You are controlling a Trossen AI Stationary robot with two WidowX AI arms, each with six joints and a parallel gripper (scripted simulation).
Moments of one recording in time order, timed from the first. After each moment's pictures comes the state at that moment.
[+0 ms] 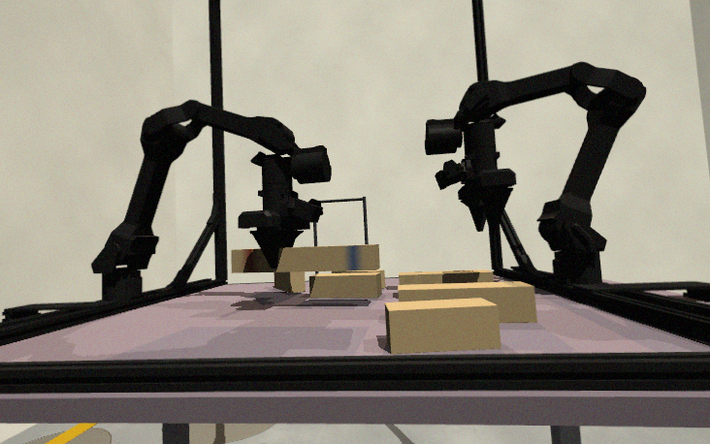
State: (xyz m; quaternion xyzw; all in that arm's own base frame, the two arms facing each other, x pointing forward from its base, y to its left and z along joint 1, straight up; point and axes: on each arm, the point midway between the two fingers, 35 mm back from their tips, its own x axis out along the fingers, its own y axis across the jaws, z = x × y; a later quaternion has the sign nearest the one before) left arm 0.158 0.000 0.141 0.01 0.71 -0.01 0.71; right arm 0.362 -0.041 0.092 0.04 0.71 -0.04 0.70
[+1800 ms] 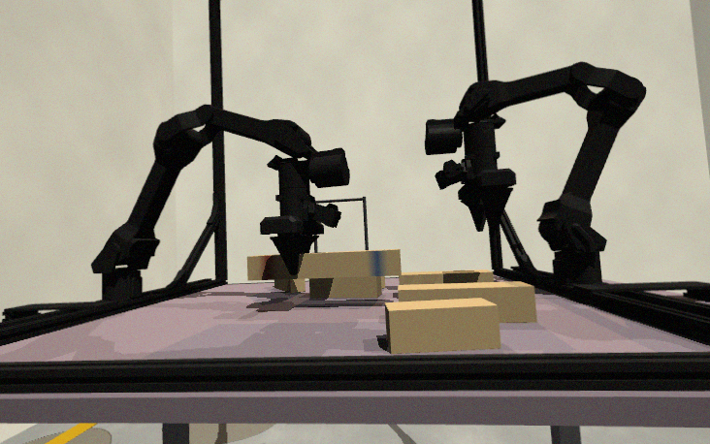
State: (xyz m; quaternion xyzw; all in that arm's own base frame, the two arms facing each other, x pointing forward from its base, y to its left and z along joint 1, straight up) left arm 0.158 0.000 0.141 0.01 0.71 -0.01 0.71; right arm 0.400 -0.053 0.079 0.02 0.71 -0.02 0.71
